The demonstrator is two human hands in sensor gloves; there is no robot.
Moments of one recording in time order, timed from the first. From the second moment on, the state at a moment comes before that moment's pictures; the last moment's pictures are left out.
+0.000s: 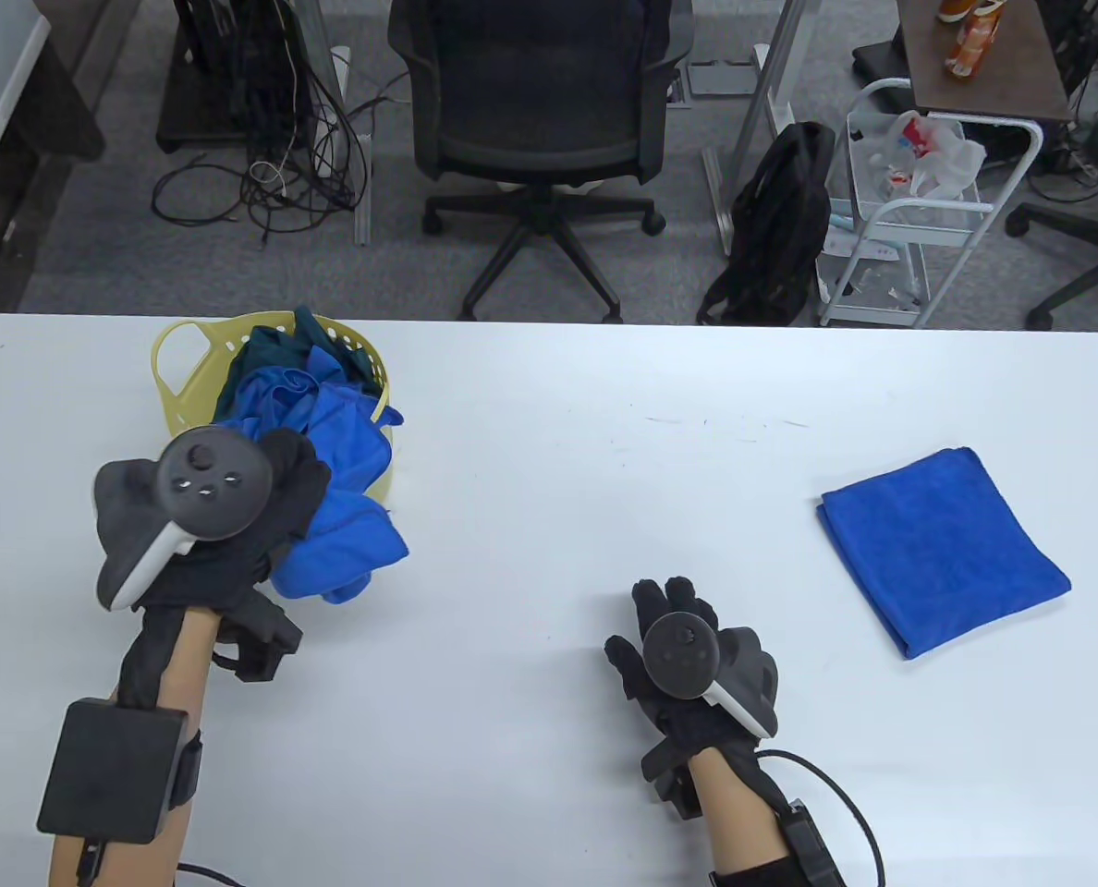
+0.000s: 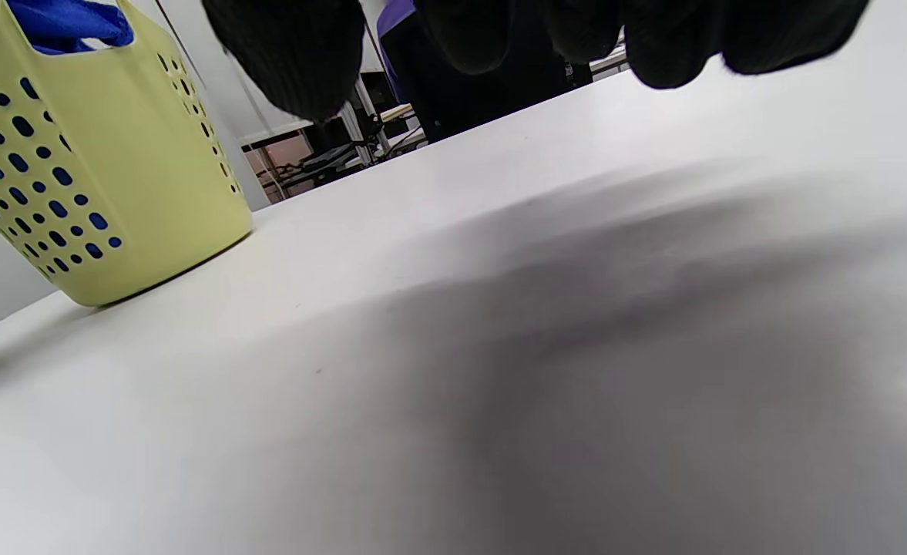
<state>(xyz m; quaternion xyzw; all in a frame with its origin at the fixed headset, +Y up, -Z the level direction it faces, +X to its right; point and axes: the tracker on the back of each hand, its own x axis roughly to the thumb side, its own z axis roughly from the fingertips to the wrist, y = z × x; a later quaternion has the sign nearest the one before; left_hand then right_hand) -0.251 -0.526 -0.224 0.02 -0.10 0.36 0.93 0.122 -0.755 -0.207 0.09 0.09 0.97 0.22</state>
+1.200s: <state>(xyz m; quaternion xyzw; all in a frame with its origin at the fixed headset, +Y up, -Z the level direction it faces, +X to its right) -0.174 -0.714 -0.185 -0.12 -0.07 0.45 0.88 0.068 -0.698 -0.166 0.31 0.01 0.86 0.40</state>
